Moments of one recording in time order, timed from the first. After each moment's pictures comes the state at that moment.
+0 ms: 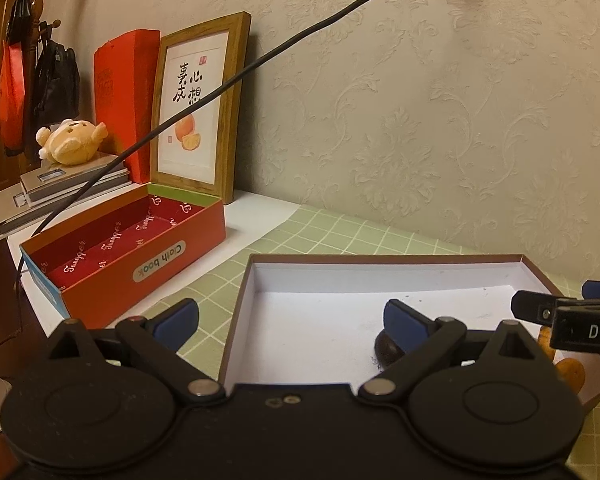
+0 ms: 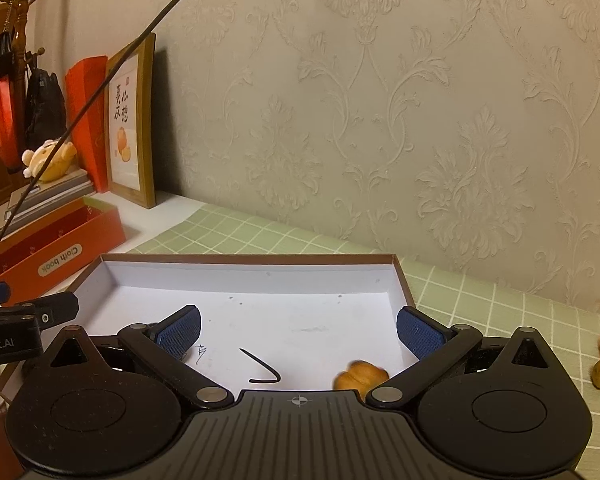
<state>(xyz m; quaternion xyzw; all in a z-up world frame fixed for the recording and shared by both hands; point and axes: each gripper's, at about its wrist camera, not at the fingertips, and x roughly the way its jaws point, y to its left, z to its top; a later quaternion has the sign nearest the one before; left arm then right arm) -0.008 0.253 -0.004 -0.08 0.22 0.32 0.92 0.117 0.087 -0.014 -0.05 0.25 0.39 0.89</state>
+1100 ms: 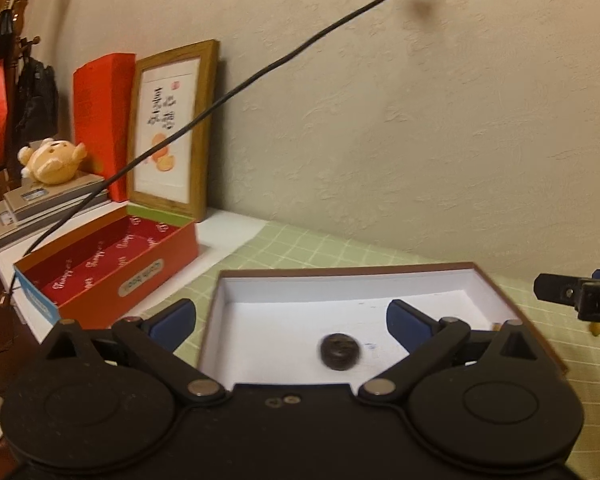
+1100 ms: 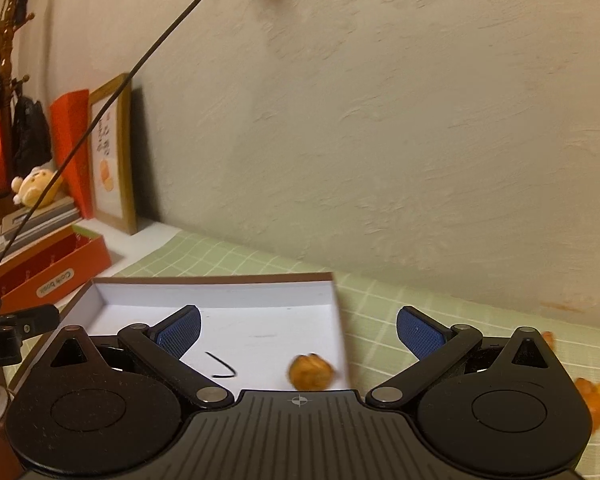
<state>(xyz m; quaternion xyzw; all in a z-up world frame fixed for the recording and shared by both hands) -0.024 0.216 0.023 -0.07 0.21 0.27 0.94 0.105 0.019 0.020 -0.02 0.23 0.35 0.91</state>
